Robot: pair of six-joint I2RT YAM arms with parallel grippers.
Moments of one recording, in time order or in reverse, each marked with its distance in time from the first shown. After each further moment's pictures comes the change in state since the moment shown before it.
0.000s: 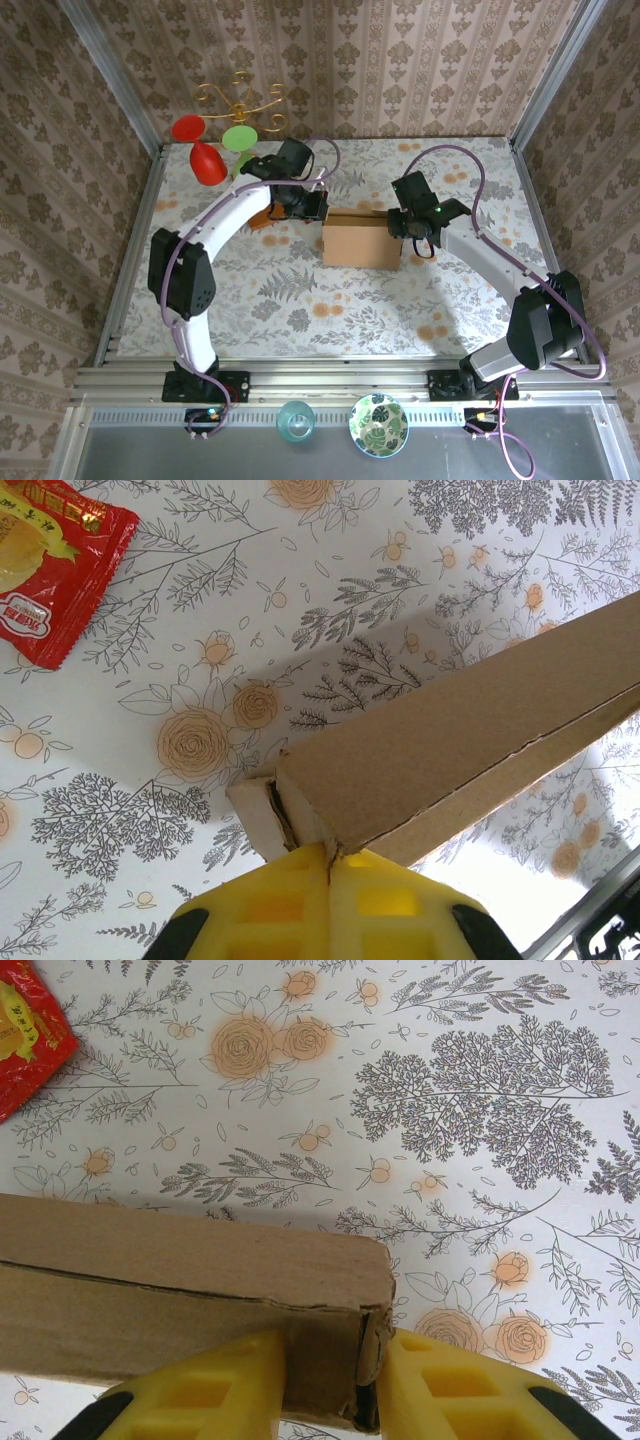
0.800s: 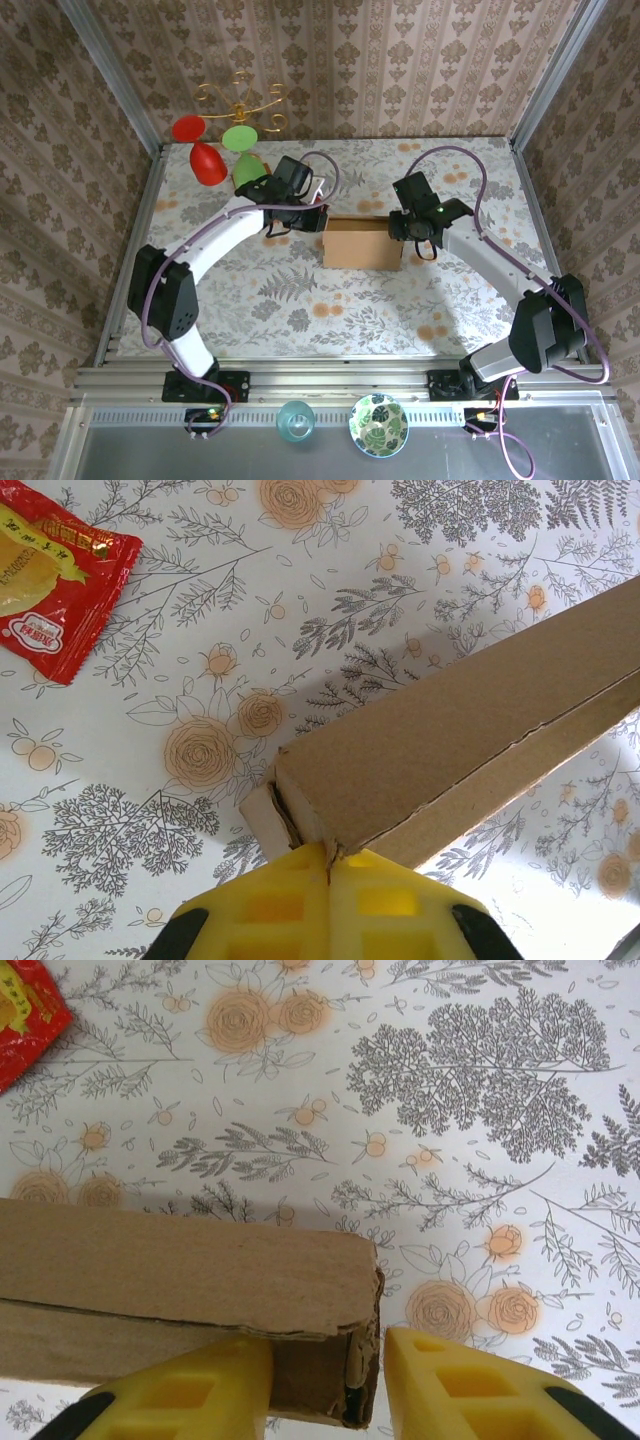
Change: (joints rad) left arm -0.056 -0.166 -0.262 0.229 -0.096 0.011; right arm 0.002 -0.023 0.008 -0.065 -0.011 0.009
